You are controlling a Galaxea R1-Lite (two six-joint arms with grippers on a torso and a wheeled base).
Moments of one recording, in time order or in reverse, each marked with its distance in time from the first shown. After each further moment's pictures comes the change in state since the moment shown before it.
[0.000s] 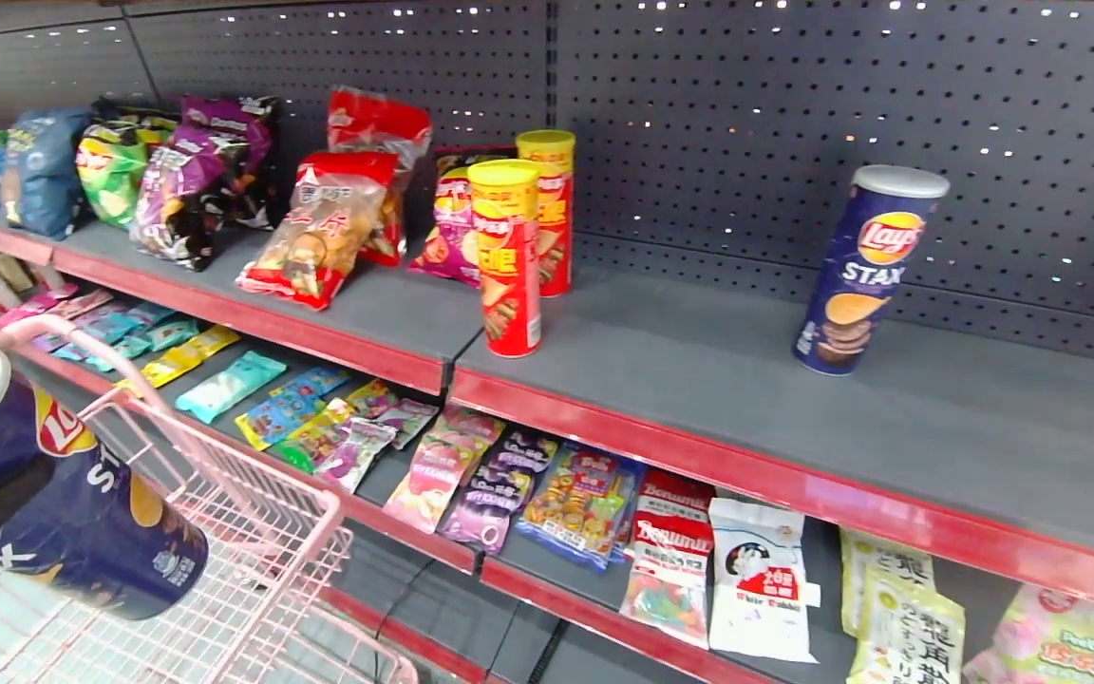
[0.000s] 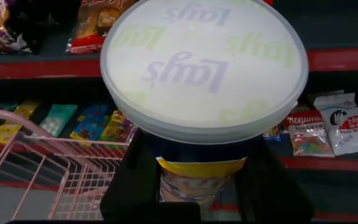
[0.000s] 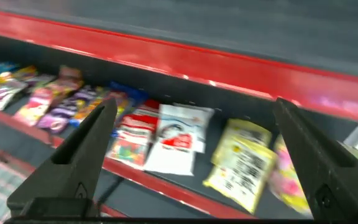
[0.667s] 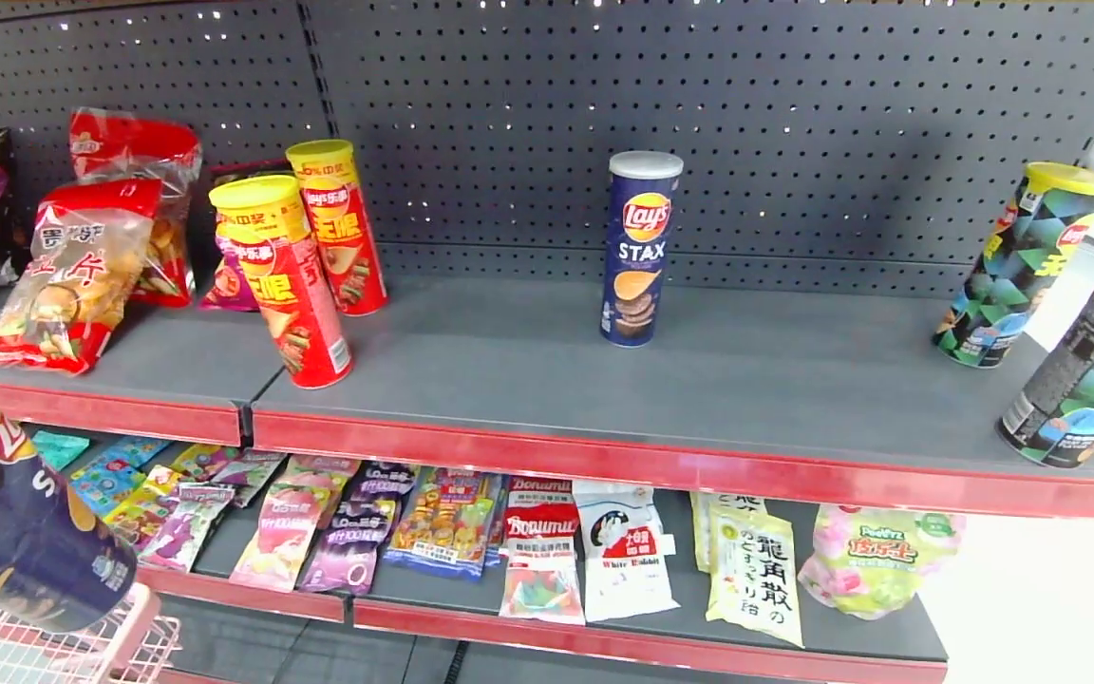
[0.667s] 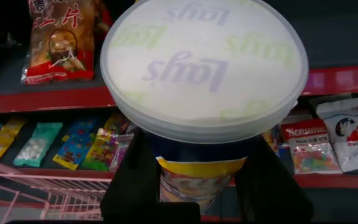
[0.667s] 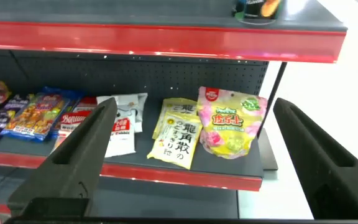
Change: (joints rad) left arm 0.004 -0.018 0.036 0.002 0.265 0.031; right arm -0.001 0.000 0.000 0.000 0.000 0.000
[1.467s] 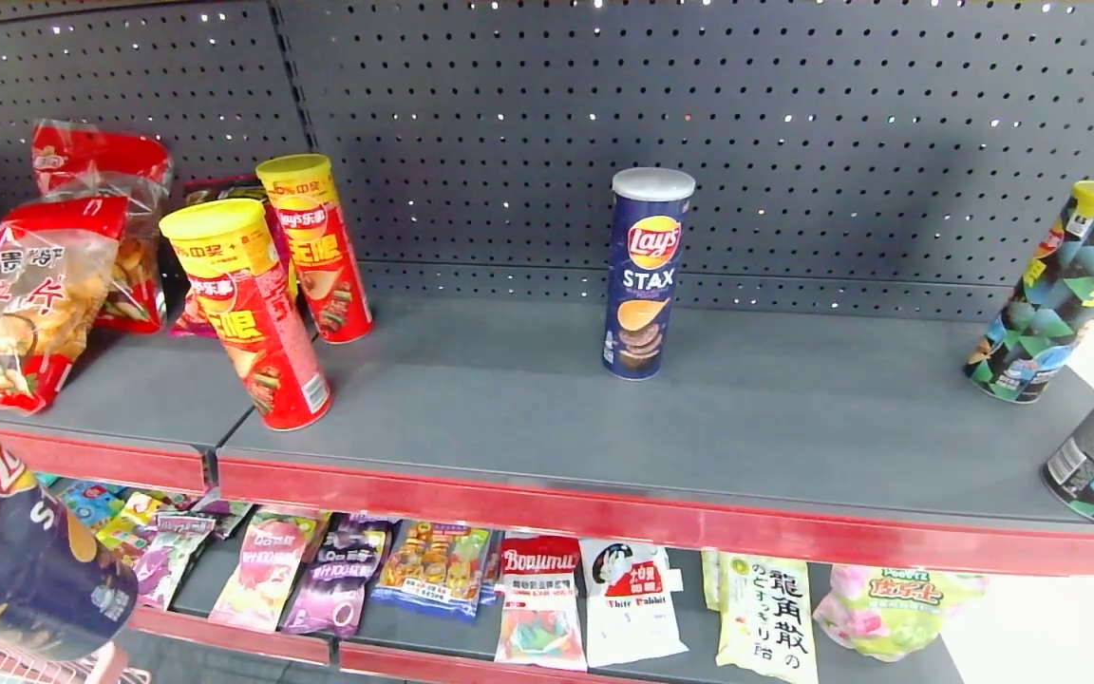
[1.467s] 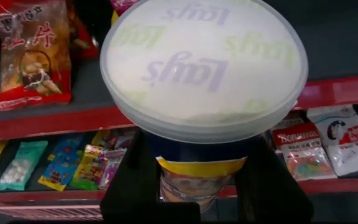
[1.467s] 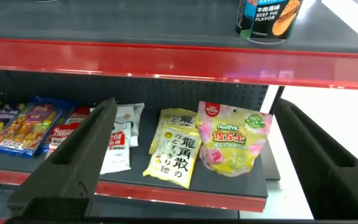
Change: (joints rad) left arm -0.008 -0.075 -0.003 0.091 -0.057 0.019; right arm 0.001 0.000 0.000 0.000 0.001 -0.006
